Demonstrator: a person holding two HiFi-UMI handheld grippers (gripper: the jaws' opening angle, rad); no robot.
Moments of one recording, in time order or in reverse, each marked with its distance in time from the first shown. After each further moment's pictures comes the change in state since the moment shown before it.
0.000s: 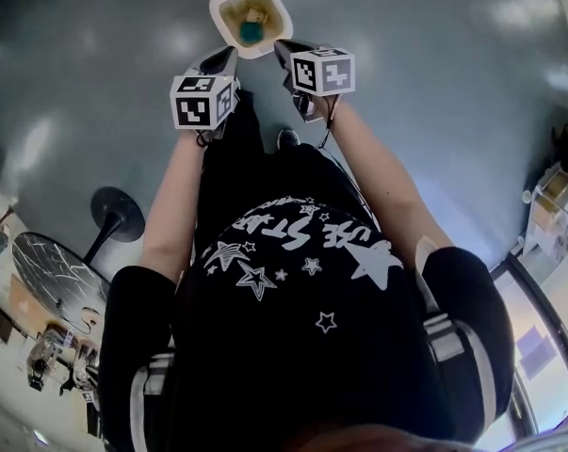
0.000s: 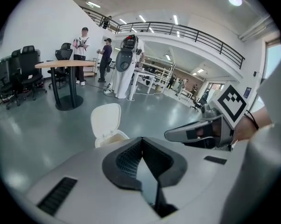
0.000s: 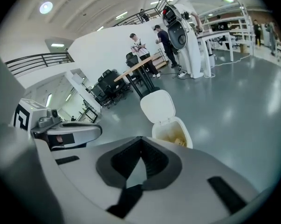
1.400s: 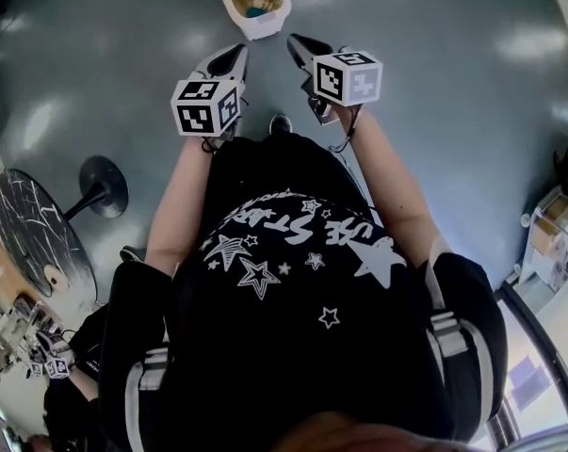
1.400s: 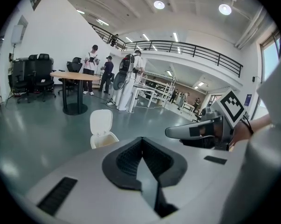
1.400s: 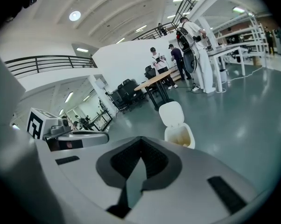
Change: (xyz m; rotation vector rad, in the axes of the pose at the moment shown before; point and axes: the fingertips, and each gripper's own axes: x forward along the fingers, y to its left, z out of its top) left arm -0.102 -0.112 -0.045 -0.053 -0.203 0.055; right arm -0.127 0.041 -0.063 -0.139 -0.121 0.171
